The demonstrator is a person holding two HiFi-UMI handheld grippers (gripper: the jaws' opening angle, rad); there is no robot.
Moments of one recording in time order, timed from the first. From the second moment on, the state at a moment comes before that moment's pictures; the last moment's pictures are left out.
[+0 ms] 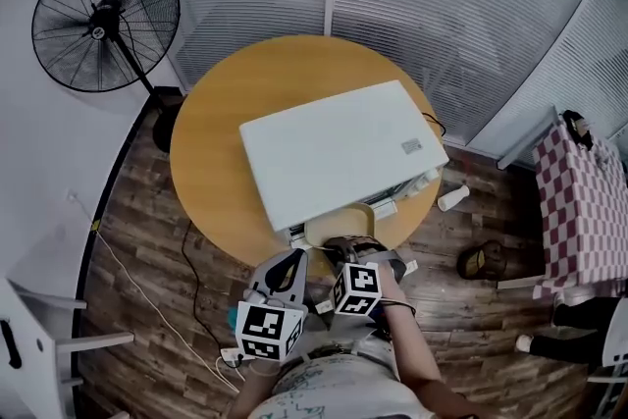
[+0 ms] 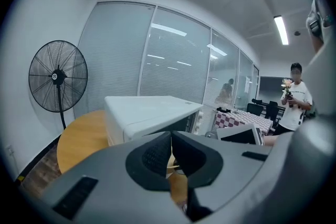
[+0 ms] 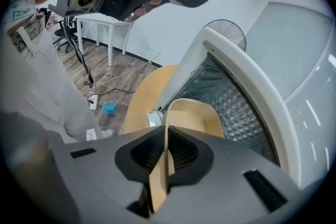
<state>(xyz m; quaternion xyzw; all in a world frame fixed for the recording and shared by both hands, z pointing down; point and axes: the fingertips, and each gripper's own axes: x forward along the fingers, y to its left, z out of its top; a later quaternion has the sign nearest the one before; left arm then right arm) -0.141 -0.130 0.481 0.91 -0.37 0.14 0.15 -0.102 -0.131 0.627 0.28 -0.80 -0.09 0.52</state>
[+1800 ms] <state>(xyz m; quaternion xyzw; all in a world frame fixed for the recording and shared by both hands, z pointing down) -0.069 -0.037 0.479 0.85 -0.49 0.14 0.16 -0.047 -0.018 0.614 0.11 -0.85 -0.16 0.49</state>
